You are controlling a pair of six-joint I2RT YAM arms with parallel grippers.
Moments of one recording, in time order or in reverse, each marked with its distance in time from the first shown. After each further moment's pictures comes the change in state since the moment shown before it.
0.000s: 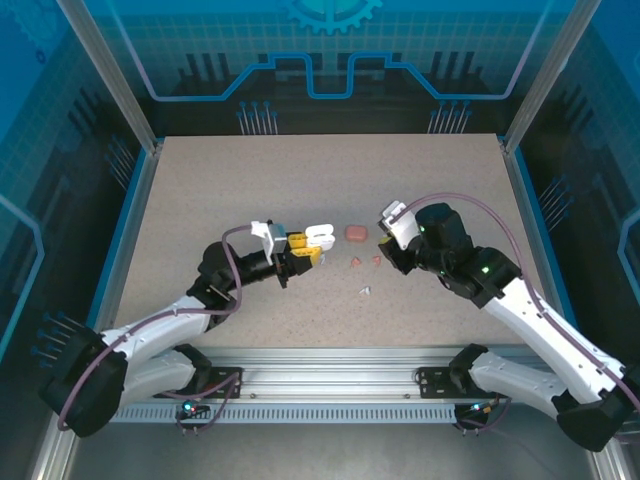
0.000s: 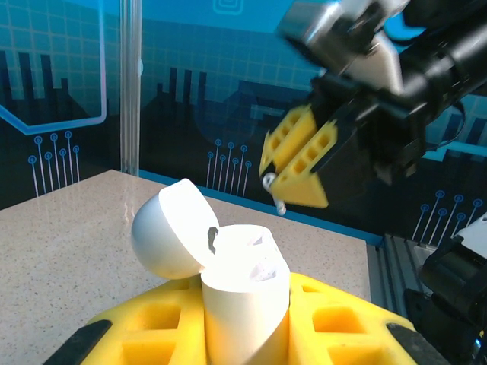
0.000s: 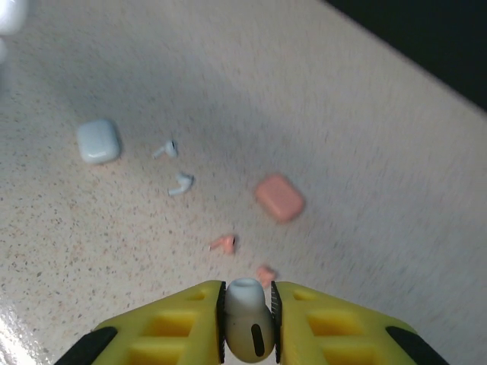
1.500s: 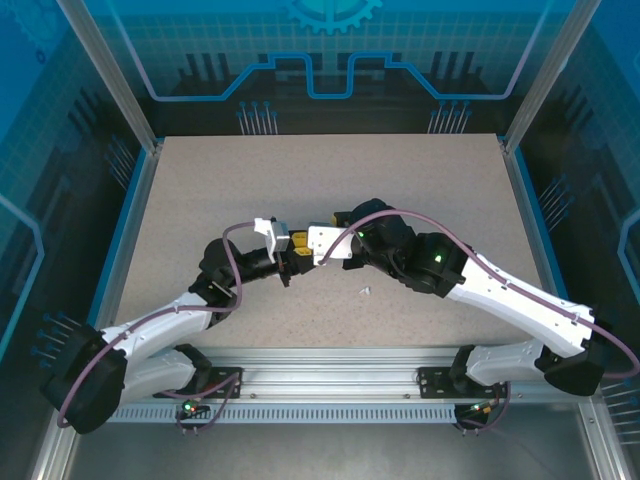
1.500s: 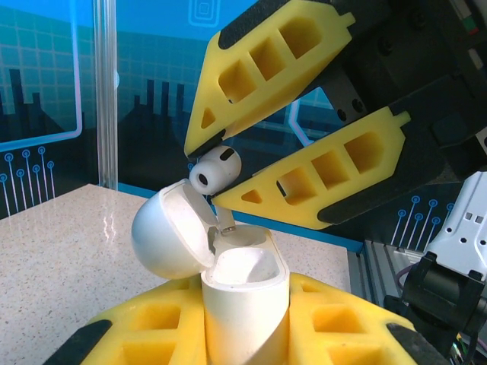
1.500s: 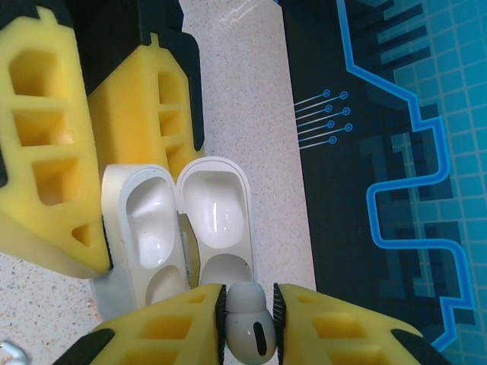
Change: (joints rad) left arm -0.018 0.013 0.039 0.008 0.034 -0.010; right arm 0.354 0.284 0.293 0.031 0.291 -0.631
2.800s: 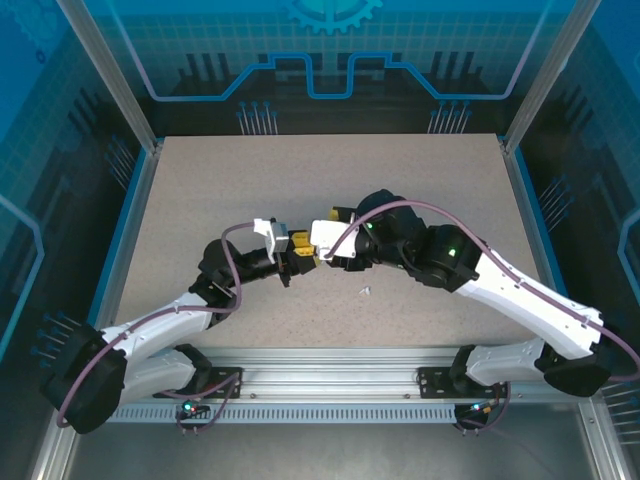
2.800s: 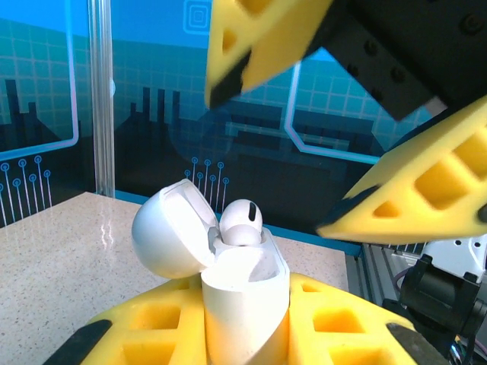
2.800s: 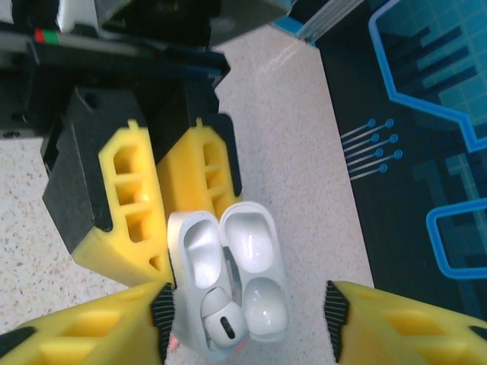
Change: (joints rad) left arm -0.005 0.000 0.000 0.023 0.003 0.001; right arm -0.024 -0.008 0.111 -0.115 -0.221 0.154
